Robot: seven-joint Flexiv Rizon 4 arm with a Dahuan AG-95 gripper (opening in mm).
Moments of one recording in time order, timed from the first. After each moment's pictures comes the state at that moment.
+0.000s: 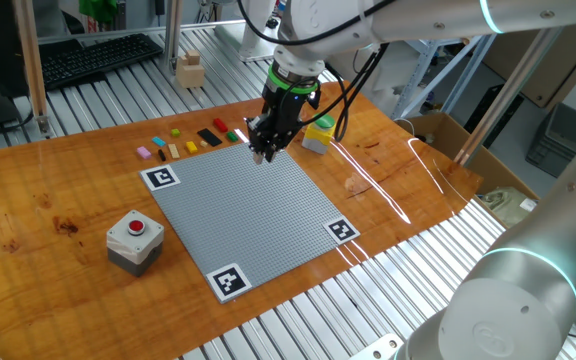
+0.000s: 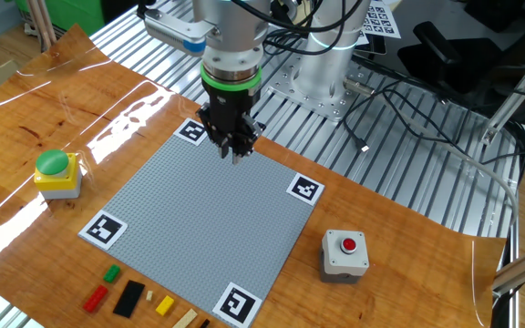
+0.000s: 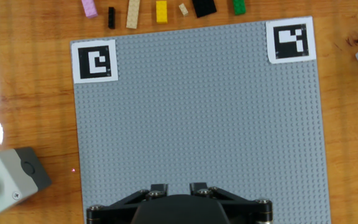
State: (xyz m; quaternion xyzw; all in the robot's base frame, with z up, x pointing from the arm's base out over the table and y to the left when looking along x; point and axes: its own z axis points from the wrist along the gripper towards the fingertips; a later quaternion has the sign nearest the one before) arm 0.500 0.001 0.169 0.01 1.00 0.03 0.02
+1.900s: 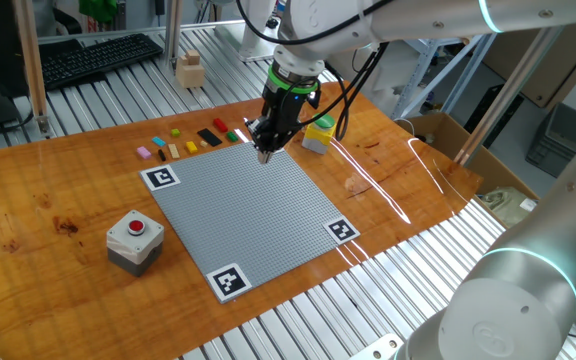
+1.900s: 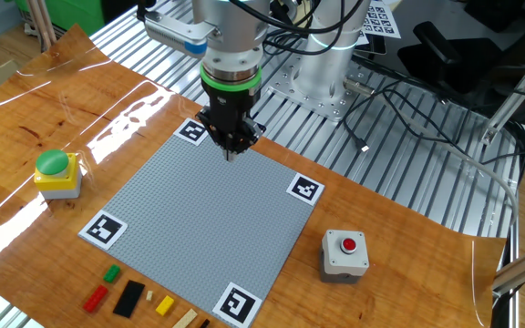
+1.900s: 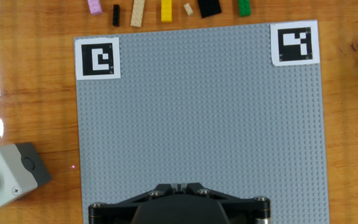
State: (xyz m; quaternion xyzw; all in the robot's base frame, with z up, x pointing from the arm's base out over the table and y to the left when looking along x) arm 0.500 0.001 0.169 0.00 1.00 0.04 0.01
